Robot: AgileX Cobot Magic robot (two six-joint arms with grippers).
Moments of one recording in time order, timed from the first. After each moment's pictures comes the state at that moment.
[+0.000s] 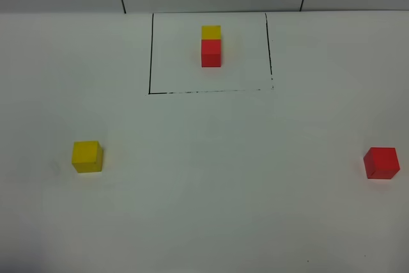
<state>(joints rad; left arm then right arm) -0.11 0.16 -0.55 -0.07 1.07 -0.03 0.04 0.00 -0.49 0.10 1.05 0.06</state>
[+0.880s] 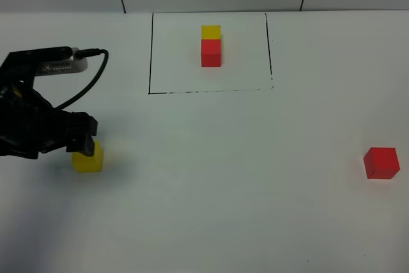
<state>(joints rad) -0.24 1.49 -0.89 -0.10 0.76 -0.12 0.04 0.00 -0.49 0.10 1.05 0.06</state>
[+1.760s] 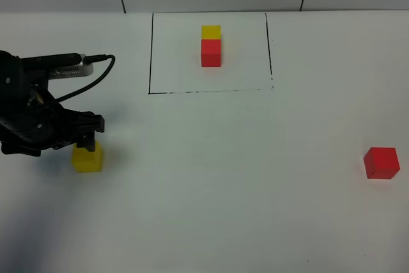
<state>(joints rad) -0.25 1.64 -0.89 0.05 0.61 -0.31 0.04 0.00 -0.49 0.11 1.05 0.06</state>
